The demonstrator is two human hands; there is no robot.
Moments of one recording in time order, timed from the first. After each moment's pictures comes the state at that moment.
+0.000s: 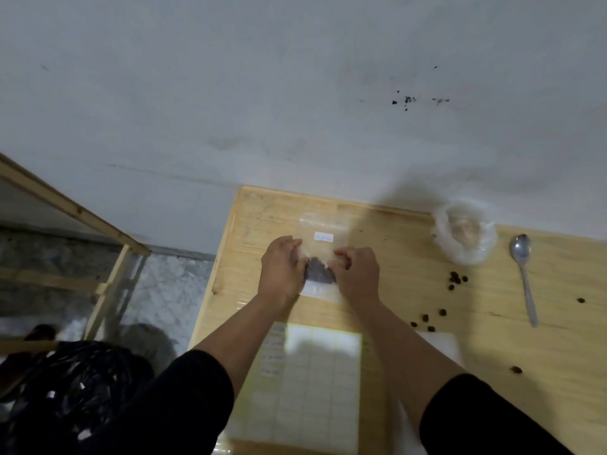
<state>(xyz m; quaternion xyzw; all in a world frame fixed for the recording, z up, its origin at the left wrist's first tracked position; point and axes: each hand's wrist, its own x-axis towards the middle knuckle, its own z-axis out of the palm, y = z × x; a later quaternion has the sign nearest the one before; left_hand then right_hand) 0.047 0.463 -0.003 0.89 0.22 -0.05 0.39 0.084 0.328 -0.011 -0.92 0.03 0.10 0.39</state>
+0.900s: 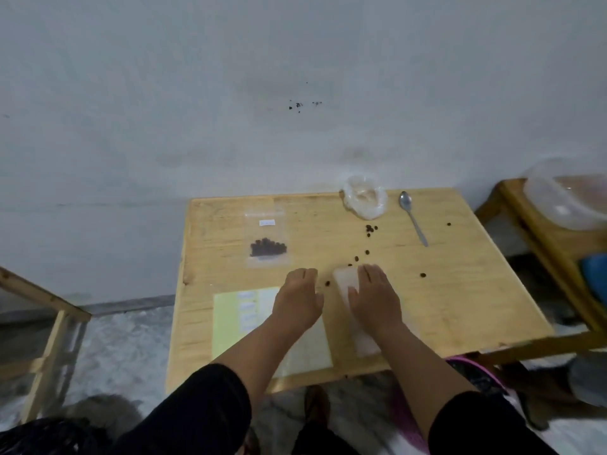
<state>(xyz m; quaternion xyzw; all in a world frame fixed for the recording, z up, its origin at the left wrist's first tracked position) -0.073 0.373 0.034 0.95 -0.07 -0.09 0.29 -0.073 0.215 0.036 -1.00 0.01 0.05 0.09</state>
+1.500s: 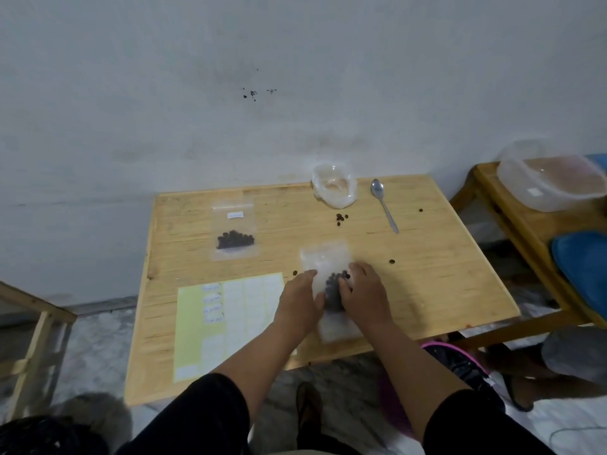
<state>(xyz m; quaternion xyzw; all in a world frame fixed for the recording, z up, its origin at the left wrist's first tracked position) -0.094 0.302 0.034 0.93 -0.04 -0.12 0.36 -0.093 0.165 0.037 -0.97 0.07 -0.01 0.24</state>
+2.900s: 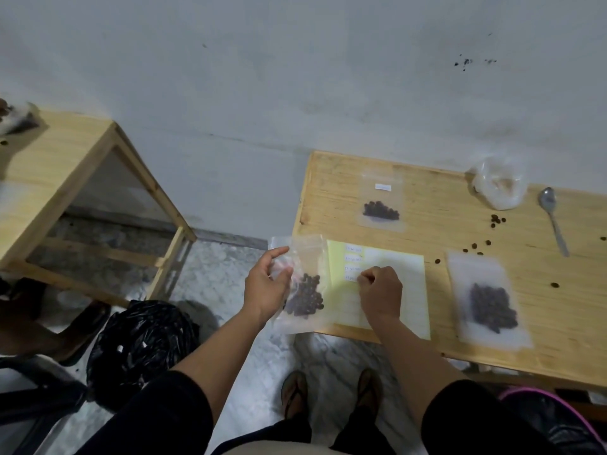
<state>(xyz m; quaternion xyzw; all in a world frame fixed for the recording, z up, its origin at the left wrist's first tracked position) -0.191 0.571 0.009 0.75 0.27 0.02 0.60 -0.123 0.382 -0.015 -0.93 0.08 0.06 0.35</state>
